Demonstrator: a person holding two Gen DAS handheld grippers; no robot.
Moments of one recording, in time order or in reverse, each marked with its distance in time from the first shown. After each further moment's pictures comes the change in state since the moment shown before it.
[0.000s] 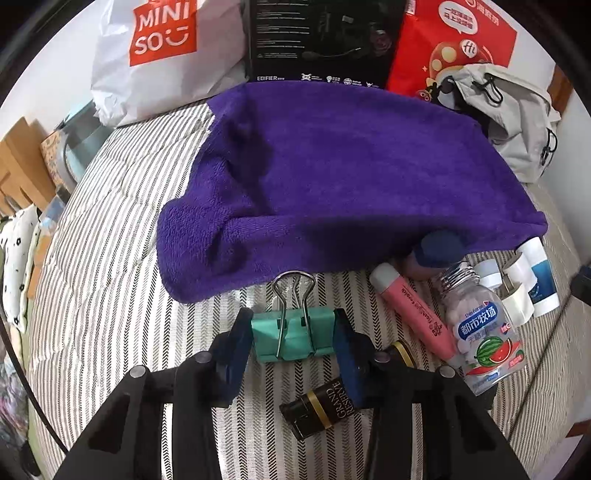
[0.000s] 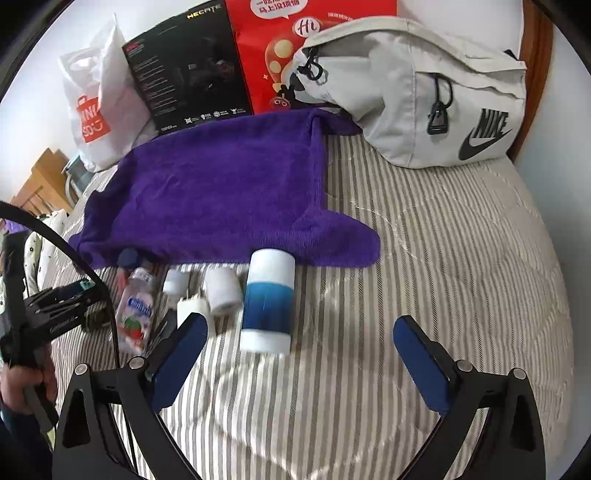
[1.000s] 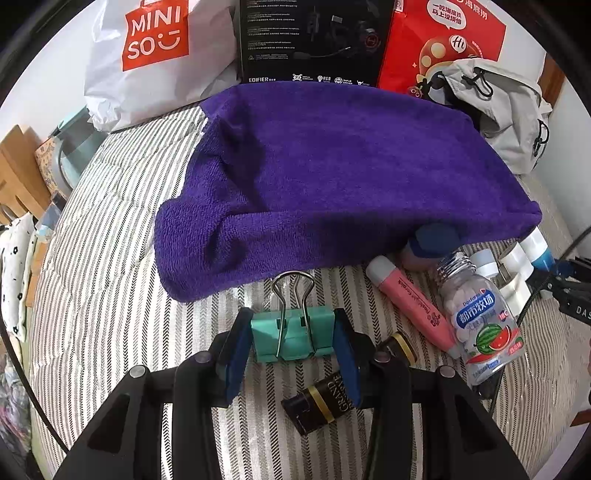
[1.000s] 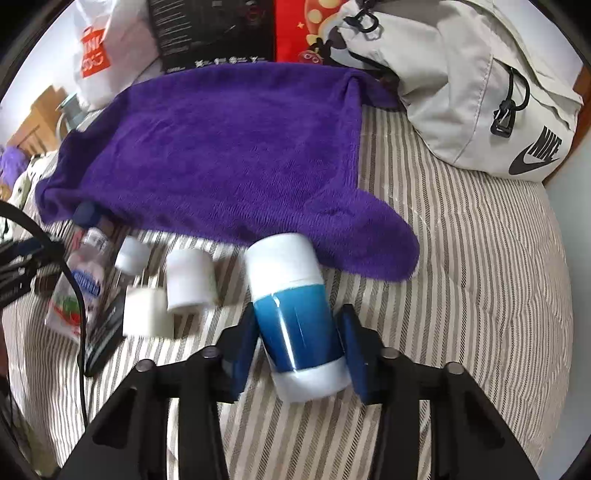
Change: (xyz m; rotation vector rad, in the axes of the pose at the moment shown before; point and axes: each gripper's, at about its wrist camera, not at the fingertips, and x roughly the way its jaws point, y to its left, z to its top) left arm -0.004 0.000 0.000 0.026 0.000 -0.021; right arm 0.052 0.012 0.008 -0.190 0.110 -0.042
